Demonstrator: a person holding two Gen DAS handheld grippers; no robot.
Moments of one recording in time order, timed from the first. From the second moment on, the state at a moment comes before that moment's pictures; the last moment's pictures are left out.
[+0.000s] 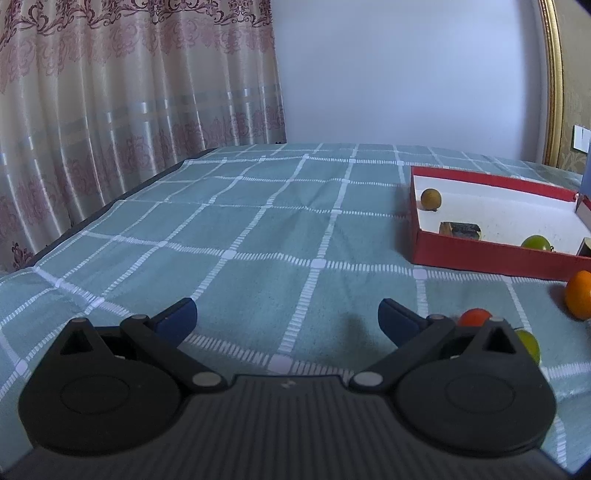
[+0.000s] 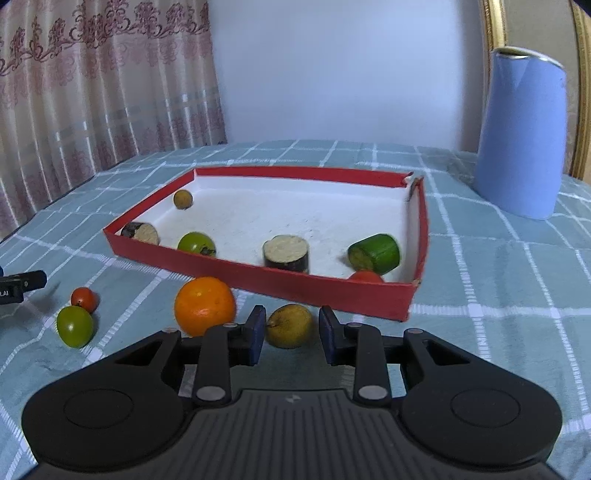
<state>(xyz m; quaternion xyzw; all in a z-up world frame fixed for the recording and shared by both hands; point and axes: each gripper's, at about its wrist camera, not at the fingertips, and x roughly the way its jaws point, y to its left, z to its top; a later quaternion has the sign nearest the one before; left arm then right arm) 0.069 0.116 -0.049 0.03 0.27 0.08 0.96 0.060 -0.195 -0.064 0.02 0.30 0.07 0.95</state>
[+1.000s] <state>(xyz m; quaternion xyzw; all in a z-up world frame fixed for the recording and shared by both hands) 0.069 0.116 -0.049 0.03 0.27 0.08 0.96 0.048 -0.197 -0.062 0.04 0.27 0.08 0.96</state>
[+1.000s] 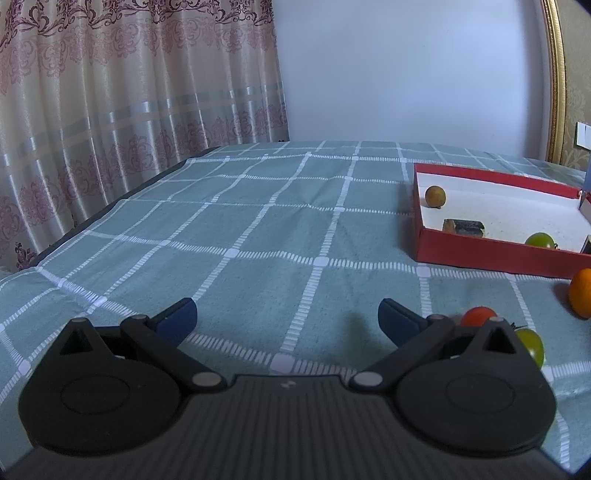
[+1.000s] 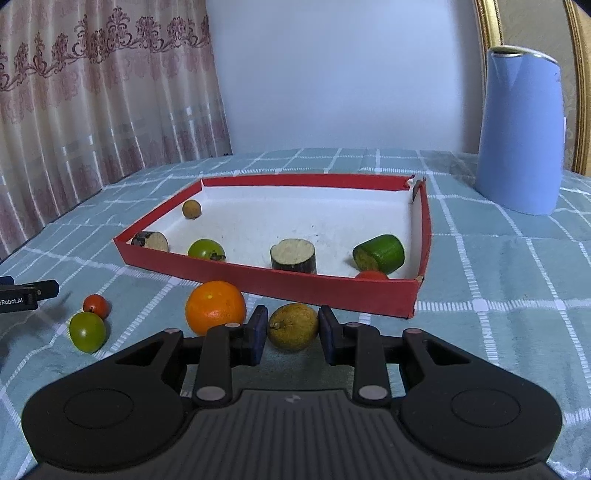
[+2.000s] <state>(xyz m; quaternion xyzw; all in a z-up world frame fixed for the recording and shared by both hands) 0.070 0.116 -0.051 0.03 0.27 0.08 0.96 0.074 -0.217 -0.026 0.03 0.22 0.04 0.97</state>
